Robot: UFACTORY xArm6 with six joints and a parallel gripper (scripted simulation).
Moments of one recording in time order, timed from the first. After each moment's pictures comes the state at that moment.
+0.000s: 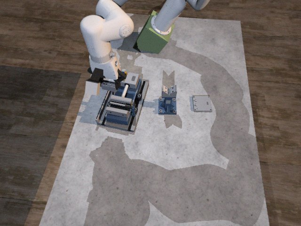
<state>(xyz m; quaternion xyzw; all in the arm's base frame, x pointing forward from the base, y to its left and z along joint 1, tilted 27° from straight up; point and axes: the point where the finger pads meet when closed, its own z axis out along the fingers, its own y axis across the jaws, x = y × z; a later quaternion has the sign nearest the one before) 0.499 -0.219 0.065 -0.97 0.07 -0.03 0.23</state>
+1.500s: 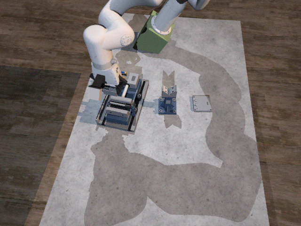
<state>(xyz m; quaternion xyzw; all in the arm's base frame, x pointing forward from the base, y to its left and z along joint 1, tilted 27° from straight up) 0.502 -0.205 0.036 -0.97 0.07 -0.03 0.23</state>
